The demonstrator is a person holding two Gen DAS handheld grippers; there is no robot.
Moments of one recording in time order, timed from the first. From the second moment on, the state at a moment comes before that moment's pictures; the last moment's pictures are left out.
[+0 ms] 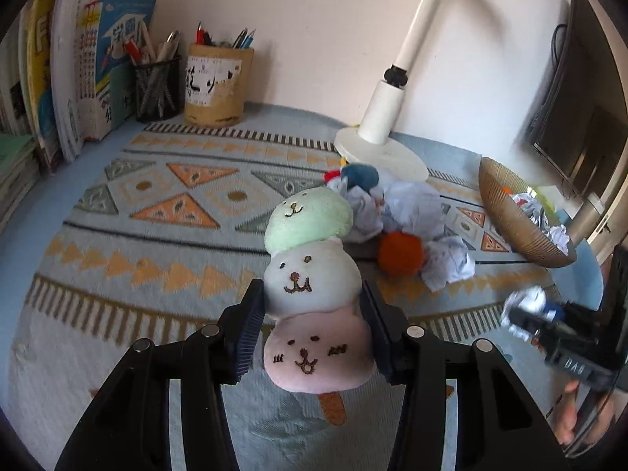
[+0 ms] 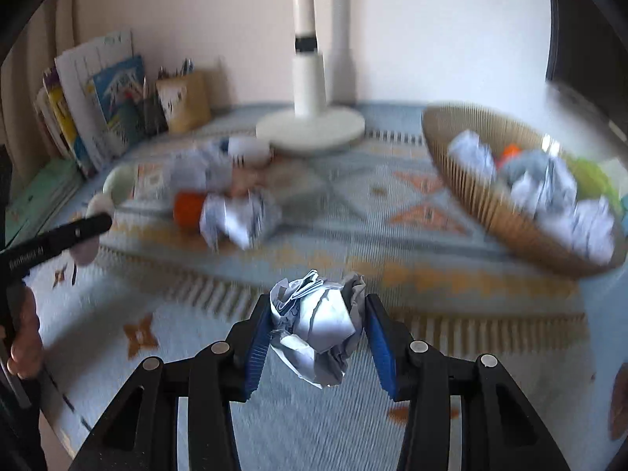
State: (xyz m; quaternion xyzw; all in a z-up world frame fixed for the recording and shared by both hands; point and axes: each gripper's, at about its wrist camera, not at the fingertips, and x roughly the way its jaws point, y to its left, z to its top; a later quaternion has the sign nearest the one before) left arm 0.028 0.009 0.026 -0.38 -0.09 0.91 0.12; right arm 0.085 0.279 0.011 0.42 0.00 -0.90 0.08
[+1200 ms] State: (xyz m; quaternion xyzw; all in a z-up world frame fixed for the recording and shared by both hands) left arm 0.058 0.056 0.090 -0.31 -0.07 0.93 0.17; right arm 0.106 0.317 0.065 0.34 -0.05 -0.94 0.07
